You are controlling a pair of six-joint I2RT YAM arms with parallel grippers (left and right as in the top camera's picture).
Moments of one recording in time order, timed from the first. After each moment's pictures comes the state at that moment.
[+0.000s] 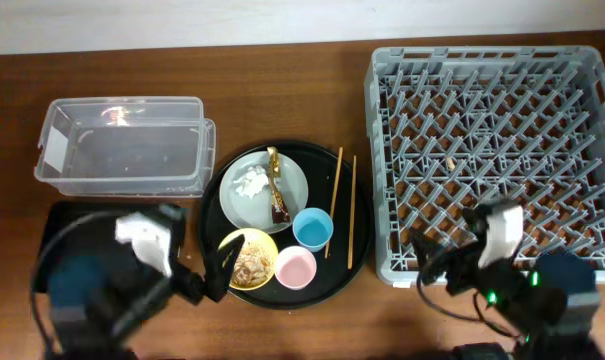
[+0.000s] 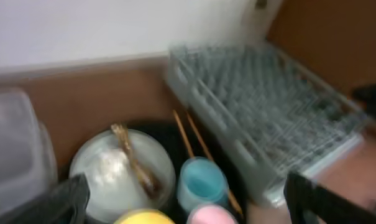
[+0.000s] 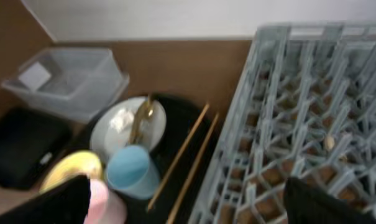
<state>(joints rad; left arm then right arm) 0.01 0.57 0.84 -0.67 0.64 -0.03 0.04 0.52 0.81 -0.75 -0.39 0.08</state>
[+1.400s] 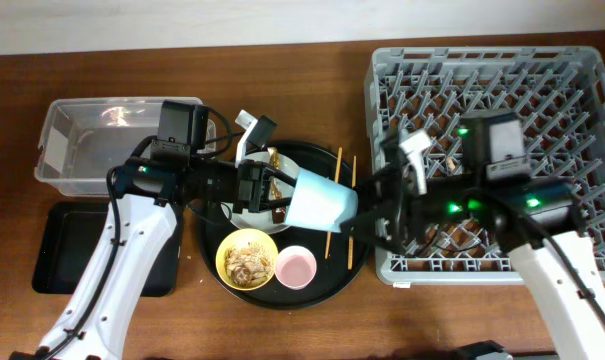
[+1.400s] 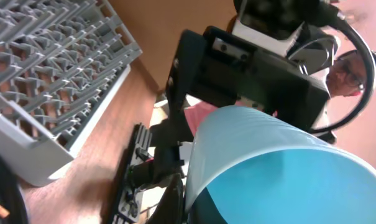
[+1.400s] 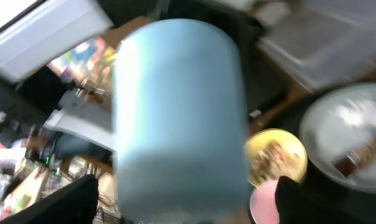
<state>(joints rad) -0.23 1.46 1.25 -0.77 1.45 -0.06 0.22 1.22 1.26 -0.93 -1.23 -0.19</state>
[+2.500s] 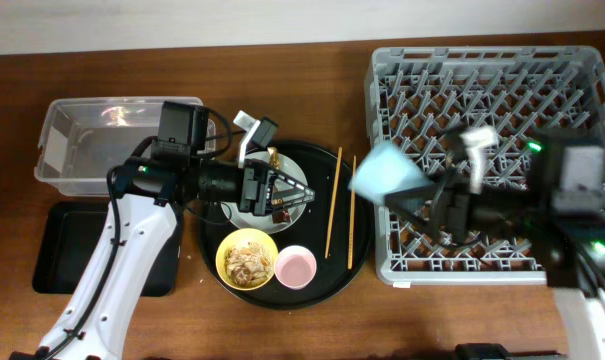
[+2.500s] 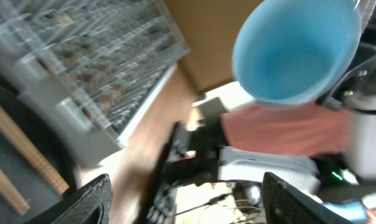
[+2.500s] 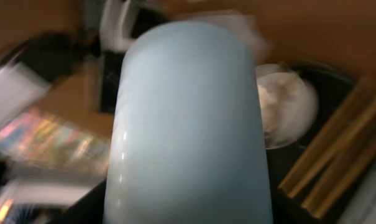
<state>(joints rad) -0.23 1.46 1.25 -0.81 1.23 -0.05 -0.06 1.04 1.27 -1.10 -0.96 0.06</state>
